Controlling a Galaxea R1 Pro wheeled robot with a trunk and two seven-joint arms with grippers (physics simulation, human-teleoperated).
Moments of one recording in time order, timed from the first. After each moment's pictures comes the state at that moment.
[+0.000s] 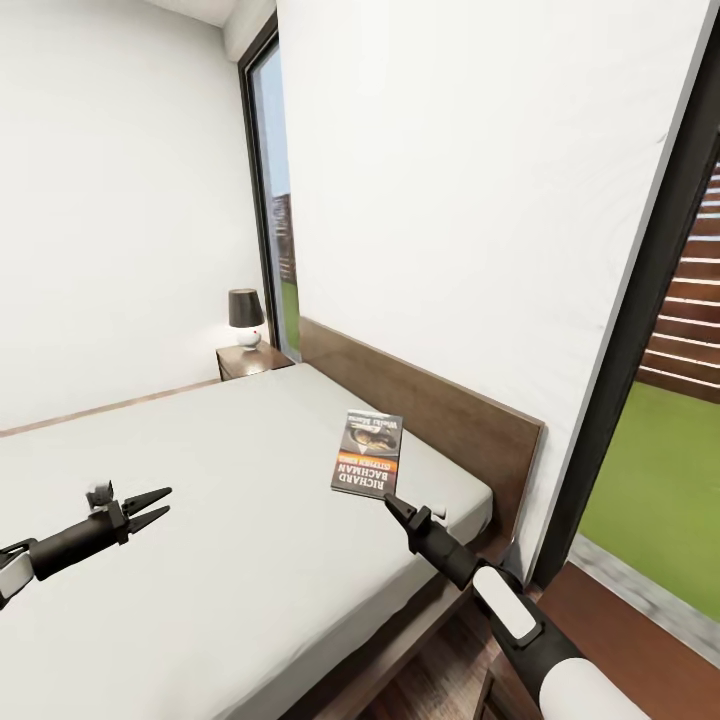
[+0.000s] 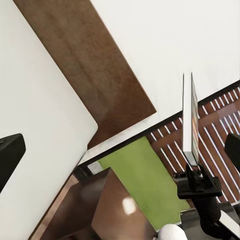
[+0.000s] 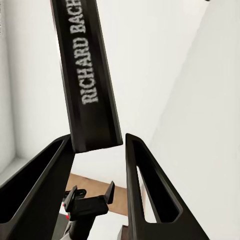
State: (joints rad) left arm -0.91 0.54 0.37 -0.01 0.13 0.41 -1.41; right arm -0.56 -0.01 0.24 -0.66 -1.20 0.42 0.71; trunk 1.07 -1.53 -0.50
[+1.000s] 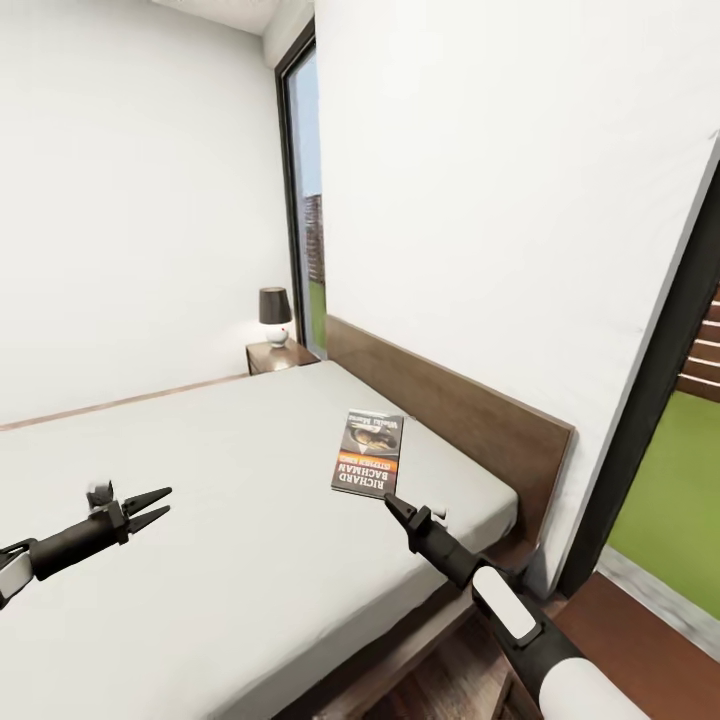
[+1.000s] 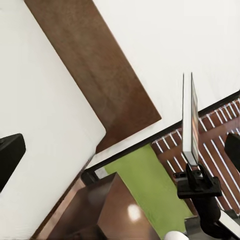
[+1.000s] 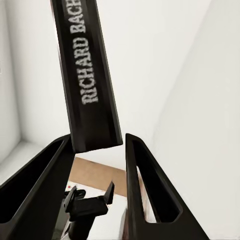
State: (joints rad) left arm -0.91 0.54 0.37 -0.01 0.13 0.41 -1.41; right arm -0.56 -0.01 0.24 -0.66 -1.20 0.42 0.71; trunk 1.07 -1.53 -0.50
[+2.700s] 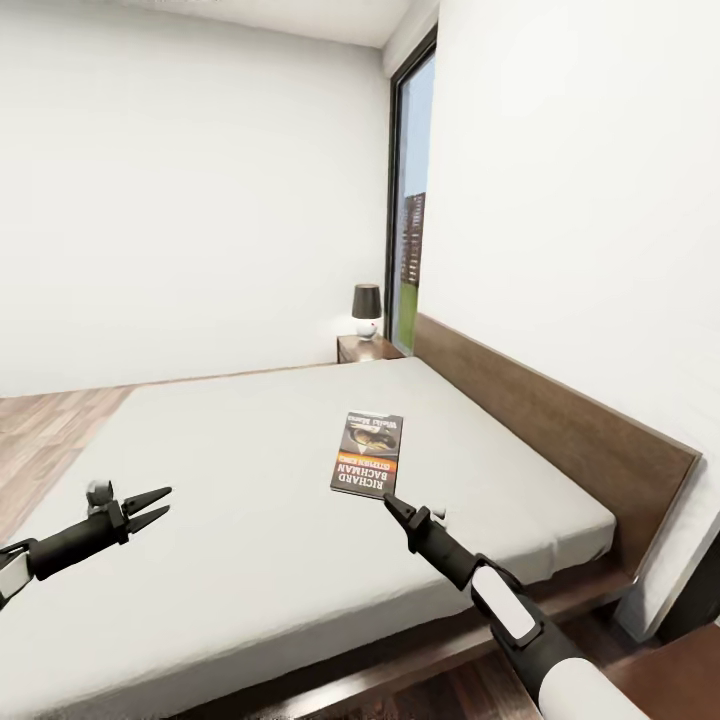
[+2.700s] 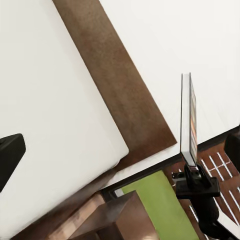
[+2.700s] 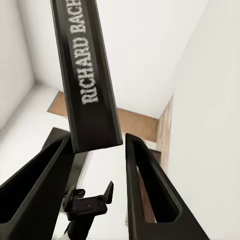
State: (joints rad) left arm -0.91 0.54 0.37 -0.01 0.13 0.41 -1.41; right arm -0.56 -0.01 0.24 -0.66 -1.20 0.42 0.71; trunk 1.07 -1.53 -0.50
